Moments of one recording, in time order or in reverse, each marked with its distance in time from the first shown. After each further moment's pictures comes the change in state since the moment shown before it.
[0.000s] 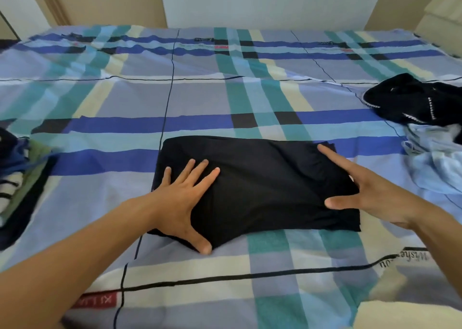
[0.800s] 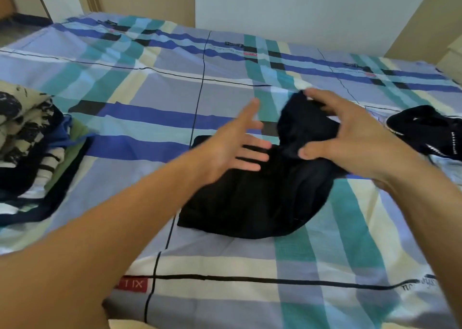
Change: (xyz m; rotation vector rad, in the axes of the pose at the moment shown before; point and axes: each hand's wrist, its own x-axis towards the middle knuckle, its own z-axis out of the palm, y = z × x) left_hand -0.013 0.025 -0.086 -1.613 0.321 0.036; right_hand 0.029 -0.175 0.075 -0.295 0.283 -0.199
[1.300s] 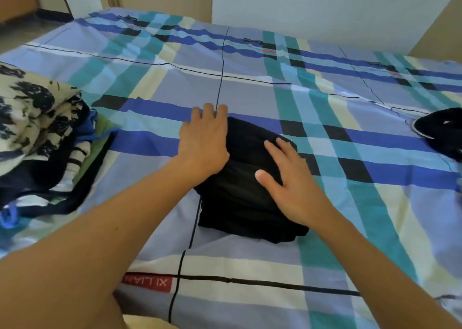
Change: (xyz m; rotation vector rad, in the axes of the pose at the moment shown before) left_hand 0.017 -0.039 -0.076 1.359 0.547 0.248; right_hand 0.010 0.053 0.136 -0.313 -0.056 -0.126
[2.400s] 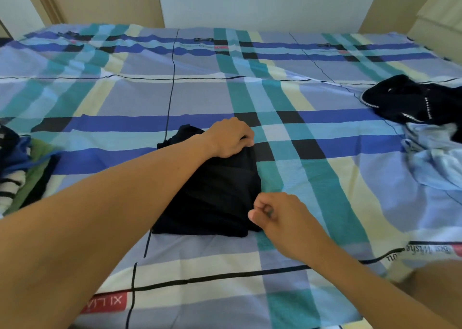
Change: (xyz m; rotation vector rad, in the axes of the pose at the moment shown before) left_hand 0.081 0.091 0.065 -0.119 -0.296 0.586; right_hand -0.081 0.041 -0.014 0.183 -0.036 0.164
